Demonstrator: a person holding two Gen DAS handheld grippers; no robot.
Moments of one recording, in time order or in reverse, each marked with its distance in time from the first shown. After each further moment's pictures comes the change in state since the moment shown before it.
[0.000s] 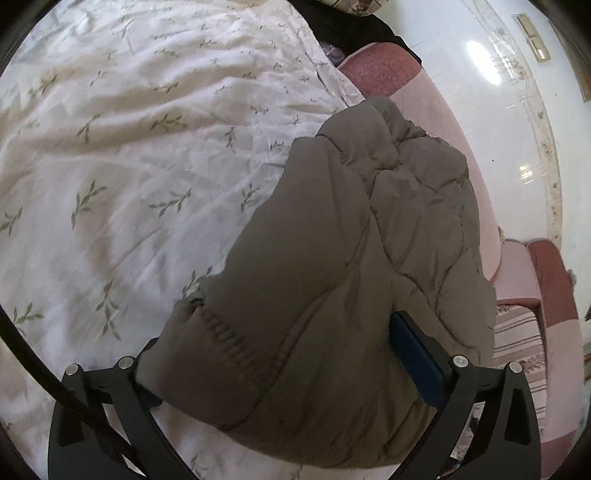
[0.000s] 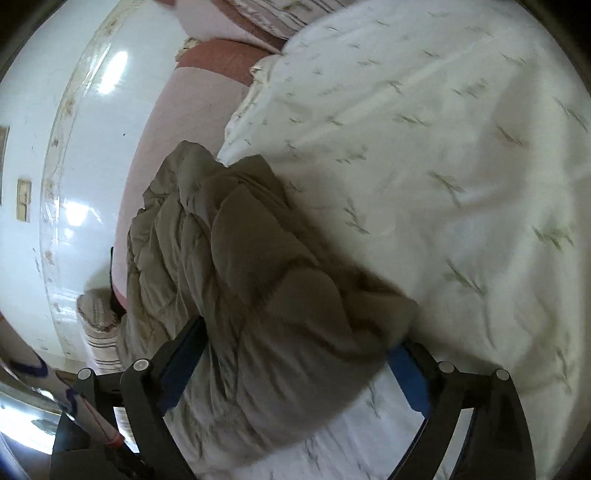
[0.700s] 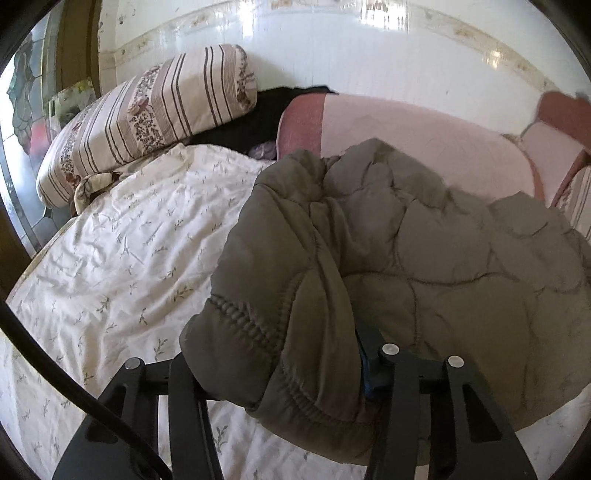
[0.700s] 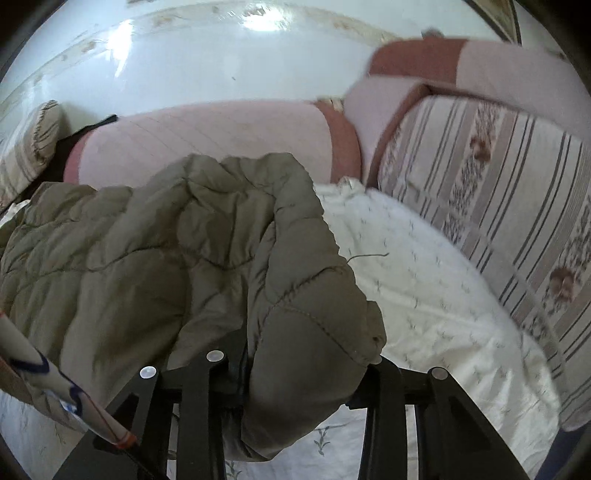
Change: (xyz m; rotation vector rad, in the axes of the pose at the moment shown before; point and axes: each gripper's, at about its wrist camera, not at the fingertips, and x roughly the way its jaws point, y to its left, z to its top) left arm -0.043 -0.106 -0.049 0.619 -0.350 0.350; right arm -0.014 0.138 -0.090 -0.907 -0.344 -0.491
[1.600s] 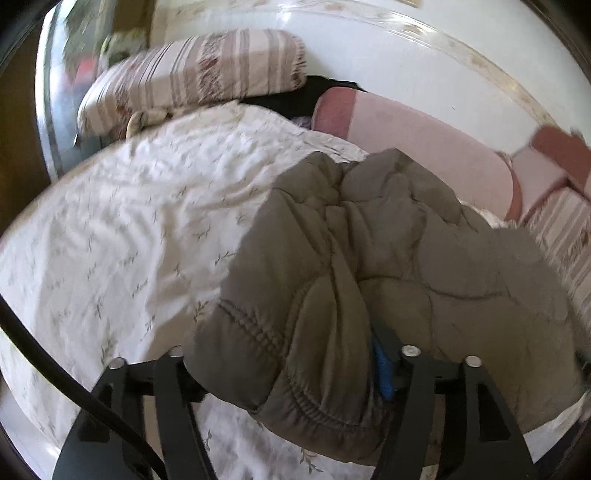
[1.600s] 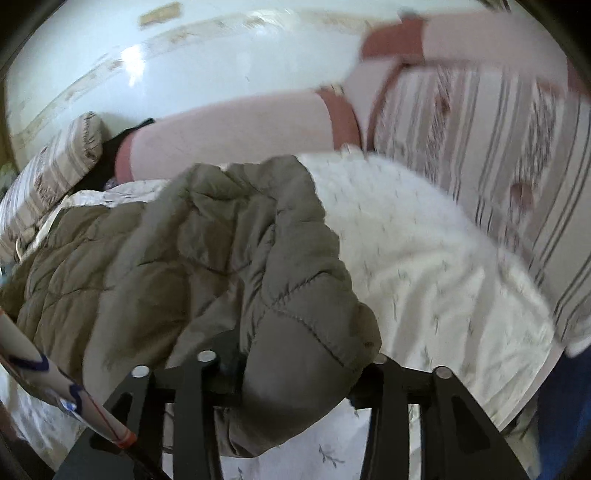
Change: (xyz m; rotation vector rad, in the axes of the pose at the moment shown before) left arm -0.117 0.071 -0.110 -0.184 0.067 -0.054; right arm -0.115 -0.055 -0.099 0.113 0.096 0.173
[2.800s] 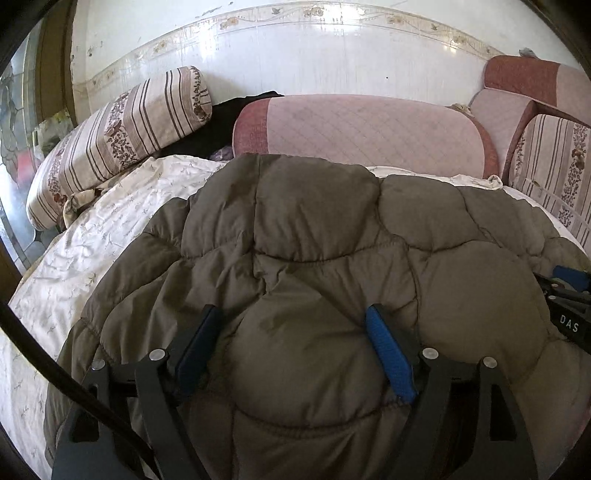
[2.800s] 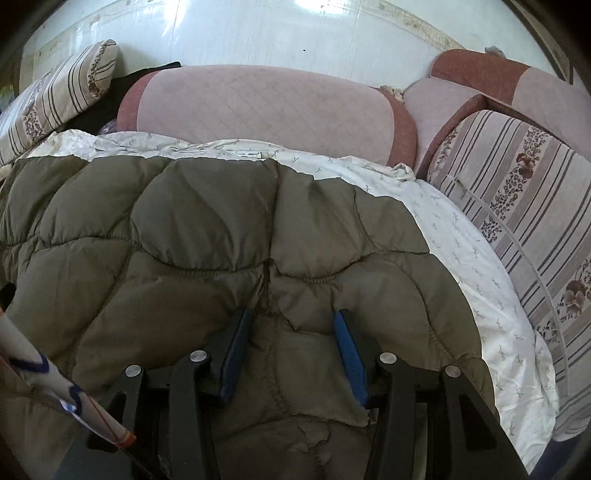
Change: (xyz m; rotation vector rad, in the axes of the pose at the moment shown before) left arm 0.073 -0.144 0.014 0.333 -0.103 0.009; right arm 0.118 0.108 0.050 -0.280 0.026 -0.114
